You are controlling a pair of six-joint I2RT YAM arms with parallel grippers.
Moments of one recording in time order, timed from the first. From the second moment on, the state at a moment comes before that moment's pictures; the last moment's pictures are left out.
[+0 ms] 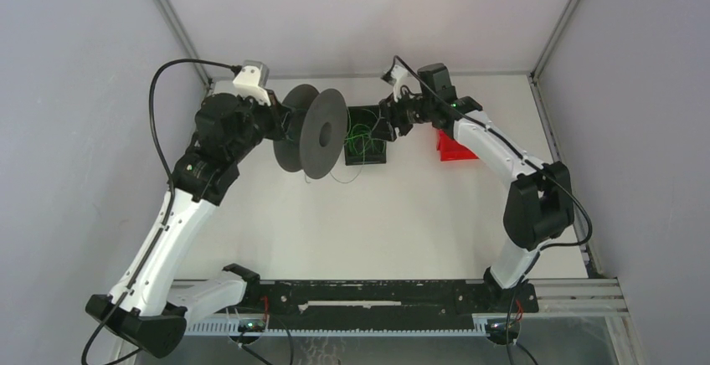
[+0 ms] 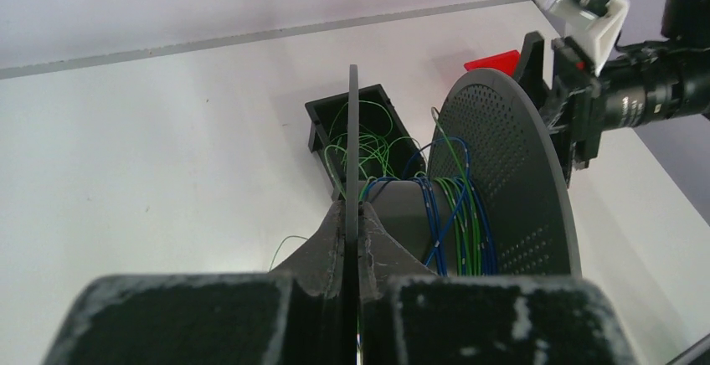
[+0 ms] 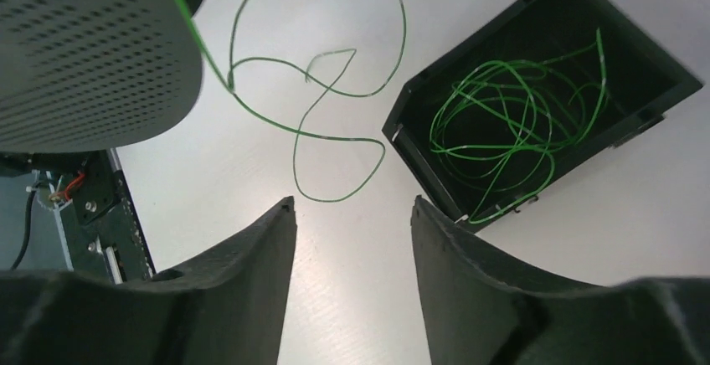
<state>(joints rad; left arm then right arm) -0.39 1.03 1.26 -0.43 0.04 -0.20 0.43 1.74 1.48 -0.42 -0.68 -0.06</state>
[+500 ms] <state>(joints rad) -0.39 1.02 1.29 -0.44 0.12 -0.21 0.44 1.73 1.47 -0.41 -0.82 -0.23</state>
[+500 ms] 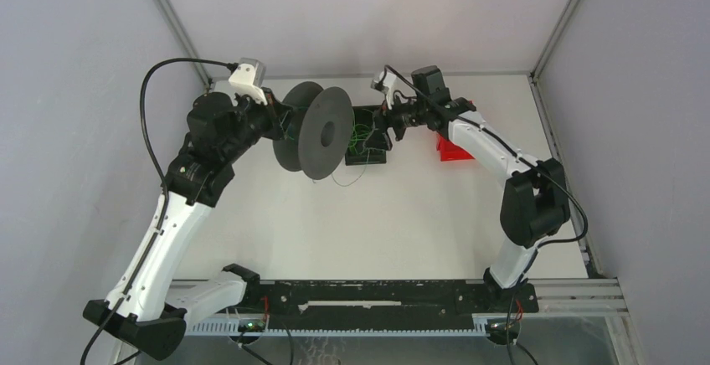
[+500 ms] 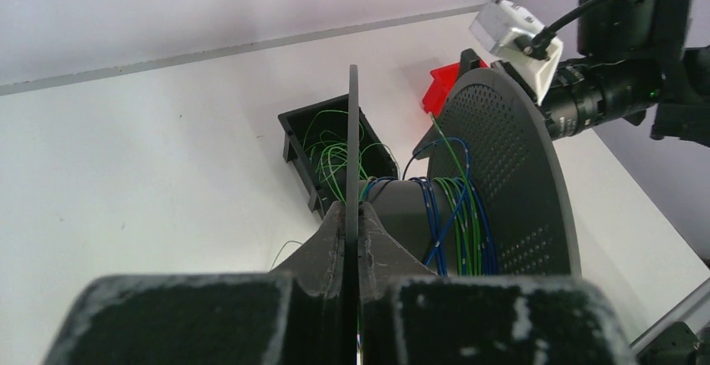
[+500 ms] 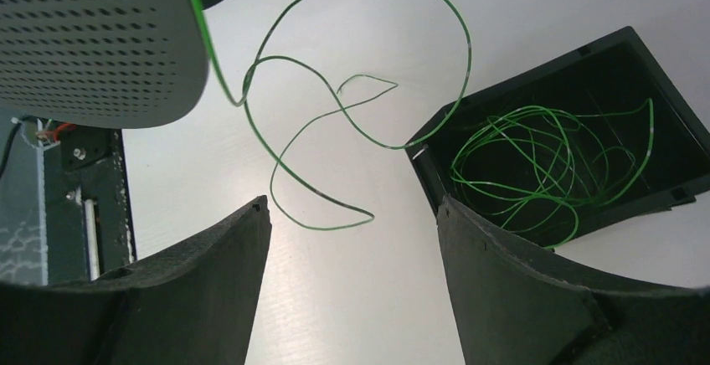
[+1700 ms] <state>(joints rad) -0.28 1.04 1.40 -0.48 -0.16 -0.30 0.51 1.74 1.19 -0.57 -0.79 -0.31</state>
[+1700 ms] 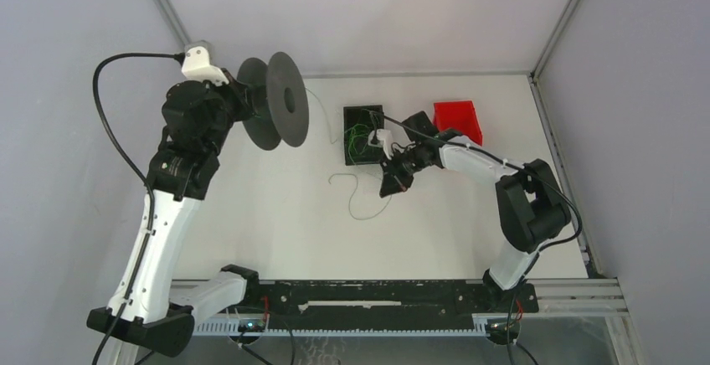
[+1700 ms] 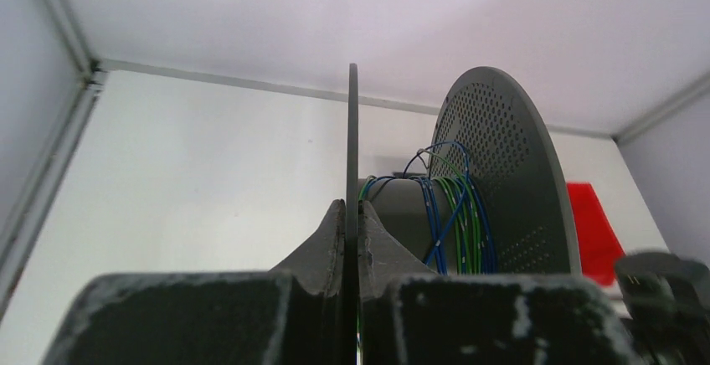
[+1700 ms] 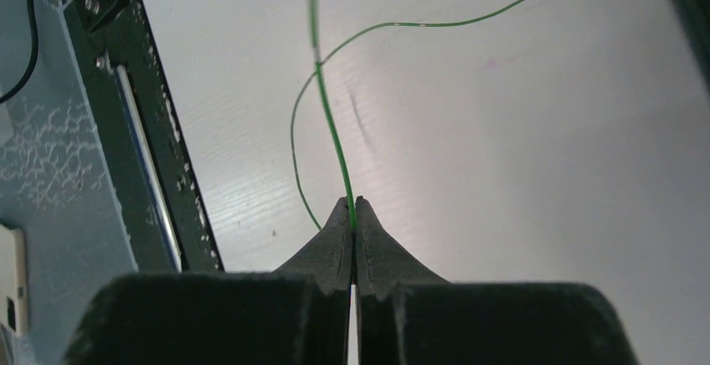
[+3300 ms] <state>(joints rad) -0.23 1.21 1.18 -0.21 -0.45 -0.13 0.93 1.28 1.61 -1.23 -0.60 -0.63</state>
